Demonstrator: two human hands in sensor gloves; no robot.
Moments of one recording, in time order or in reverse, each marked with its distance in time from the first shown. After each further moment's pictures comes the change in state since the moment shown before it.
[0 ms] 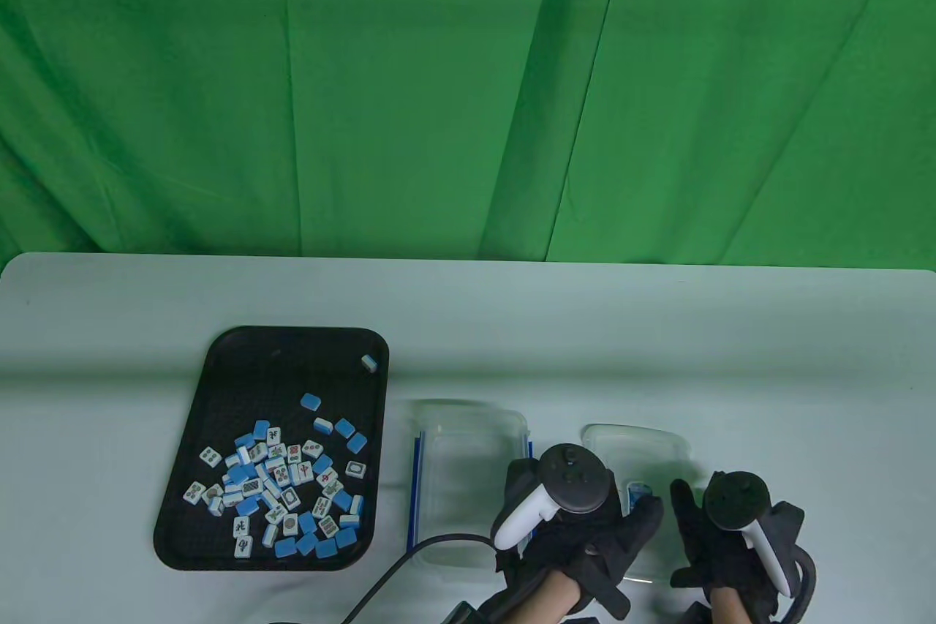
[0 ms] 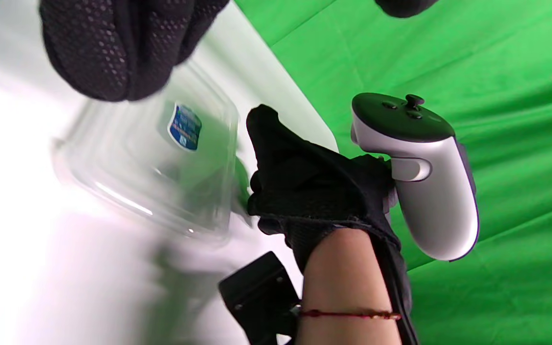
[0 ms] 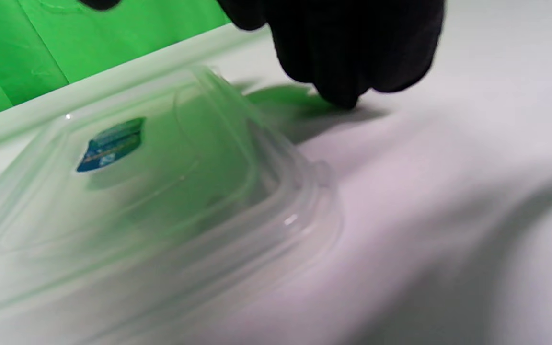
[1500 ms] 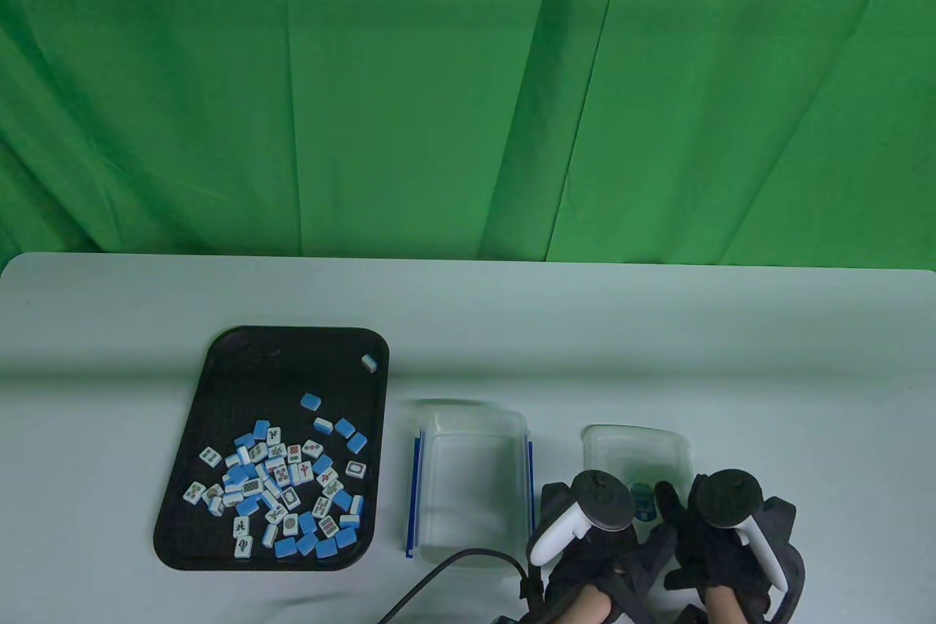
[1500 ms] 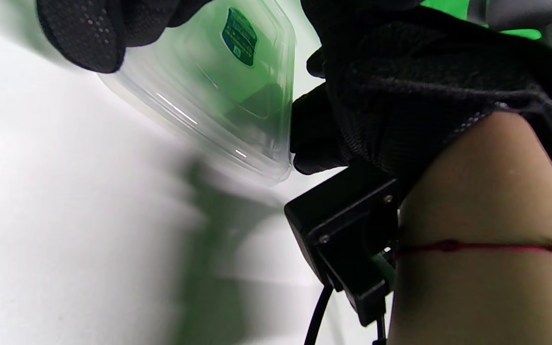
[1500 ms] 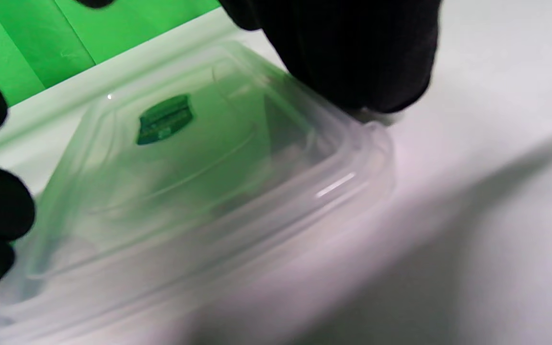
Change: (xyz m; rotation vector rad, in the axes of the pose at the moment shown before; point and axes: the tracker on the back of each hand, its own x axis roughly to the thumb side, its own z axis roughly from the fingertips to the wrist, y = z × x) left_hand -0.024 -0.044 -0.034 -0.108 0.126 -0.026; right_hand 0.008 0.005 0.001 0.091 -0.062 -0.028
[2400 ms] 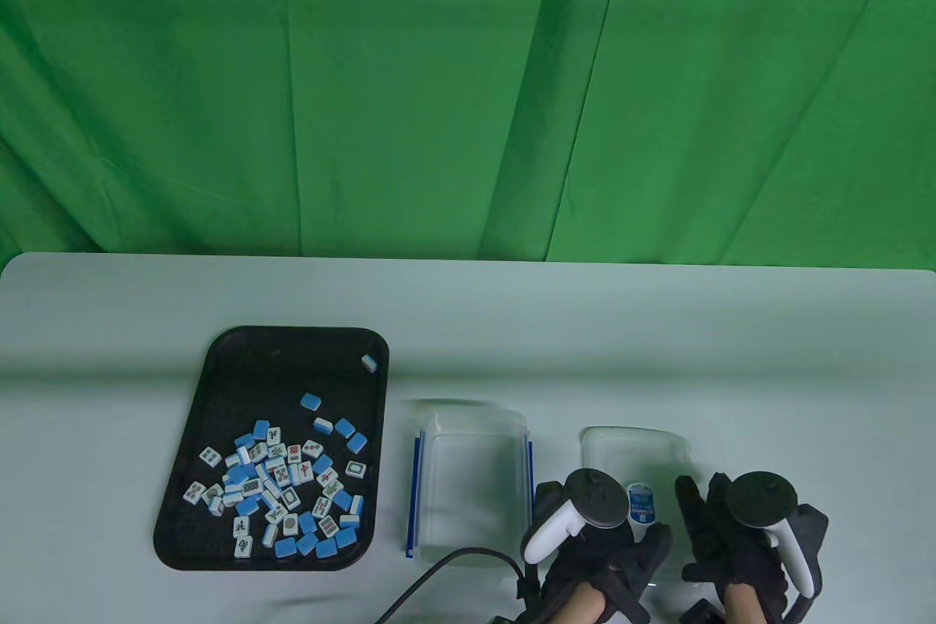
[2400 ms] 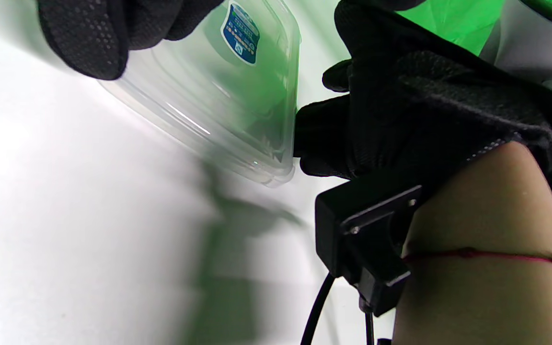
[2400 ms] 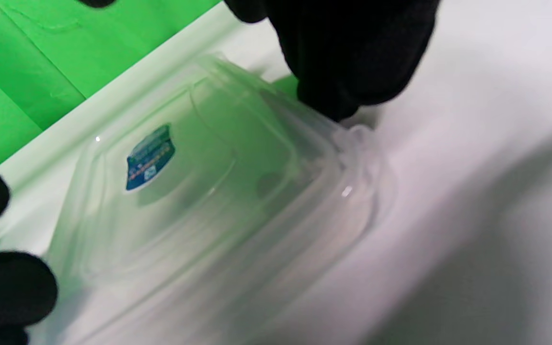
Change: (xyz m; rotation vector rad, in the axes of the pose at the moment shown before) left_hand -0.004 0.003 0.000 -0.014 -0.009 0.025; right_hand -0.023 -0.011 -0.006 0.016 0.030 -0.189
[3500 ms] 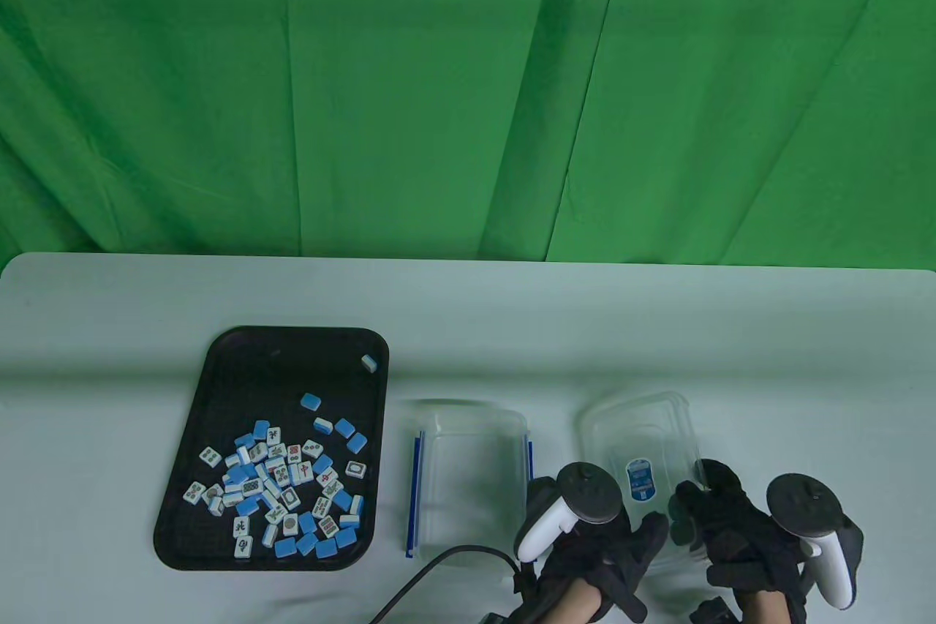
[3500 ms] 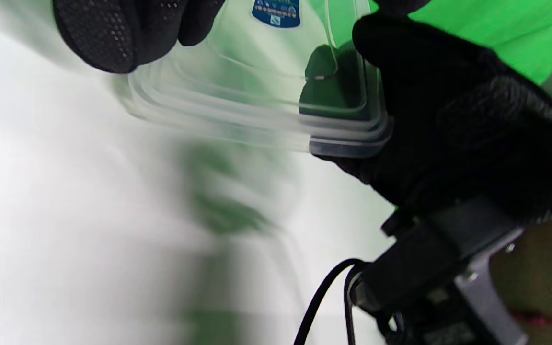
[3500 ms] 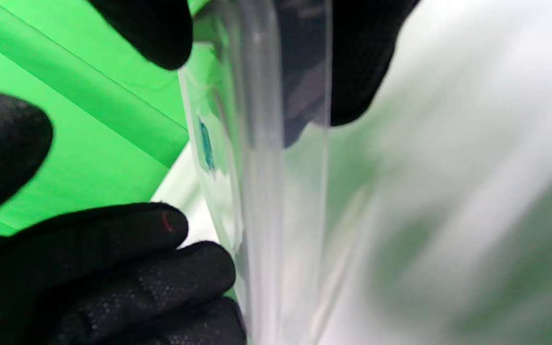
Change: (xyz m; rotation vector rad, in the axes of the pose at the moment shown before) left_hand 0.003 0.017 0.012 0.097 -0.063 0.018; right_hand 0.006 -0.025 0.022 0.049 -0.259 -0.331
